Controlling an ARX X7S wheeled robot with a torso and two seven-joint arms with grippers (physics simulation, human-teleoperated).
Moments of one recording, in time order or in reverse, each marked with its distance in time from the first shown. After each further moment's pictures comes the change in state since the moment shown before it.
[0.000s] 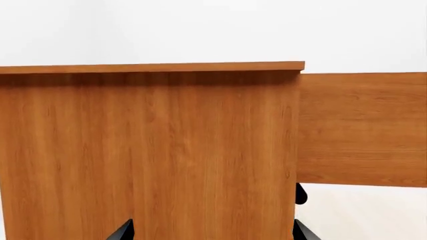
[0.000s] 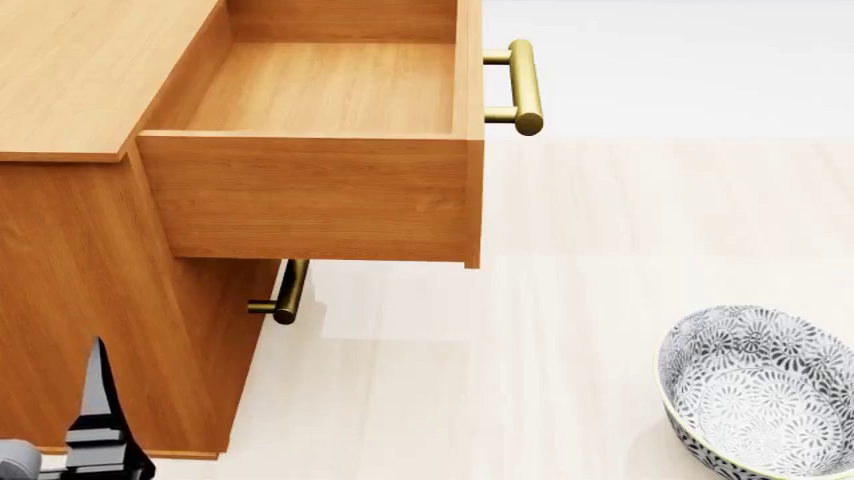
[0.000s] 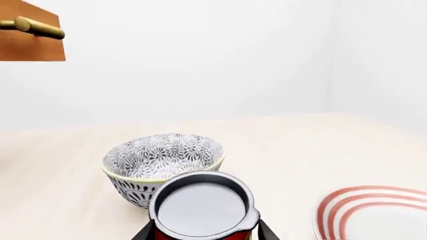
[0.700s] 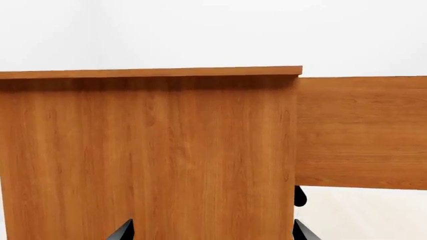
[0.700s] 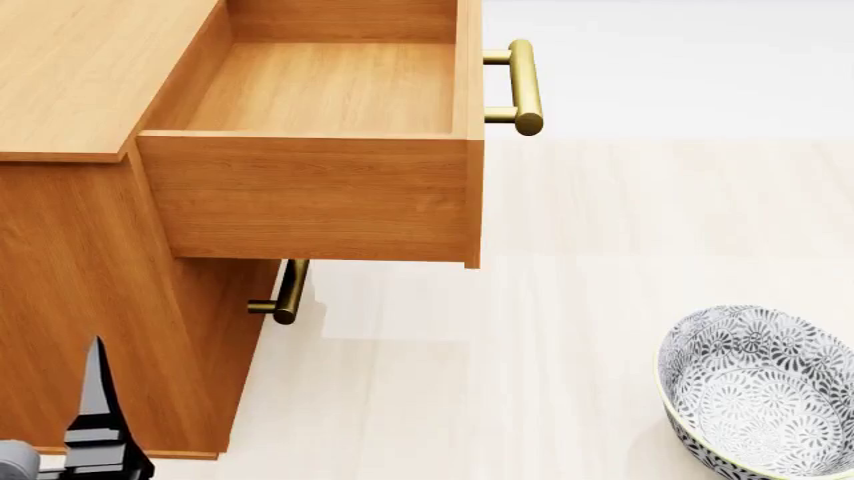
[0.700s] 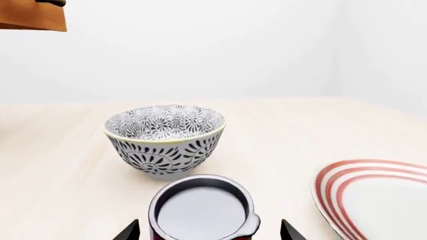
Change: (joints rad) left arm 0.004 0.008 -0.007 0.016 0.012 -0.012 0.008; right arm -0.003 -0.032 0.016 0.124 -0.055 -0.091 -0.080
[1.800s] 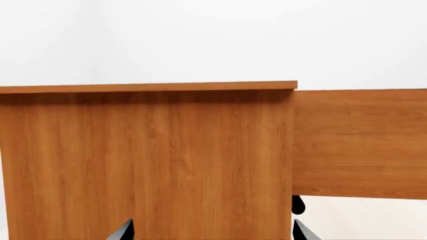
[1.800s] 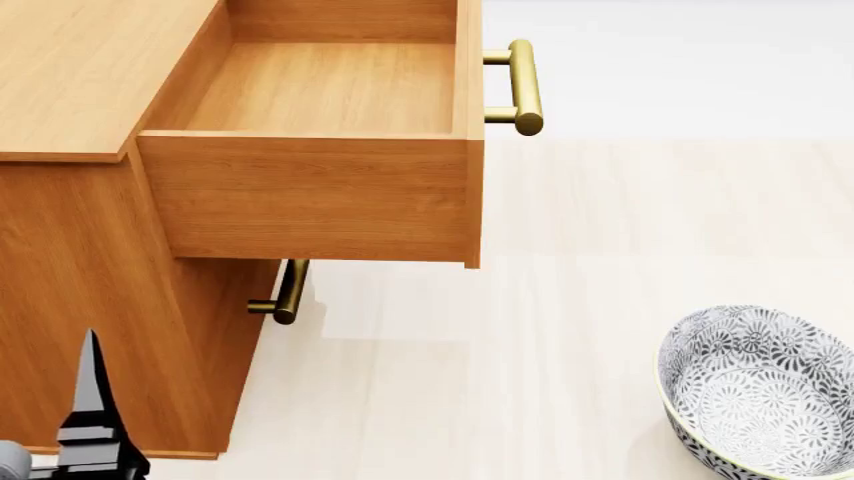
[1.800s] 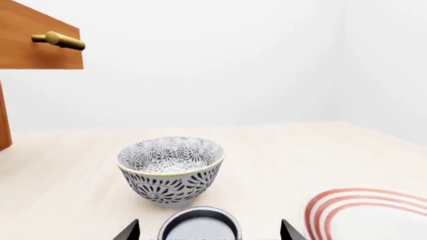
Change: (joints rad) left arm 0.004 0.010 -0.014 0.043 0.016 -0.027 0.013; right arm -0.081 -0.044 0.099 -0.135 0.108 0.006 -0.093
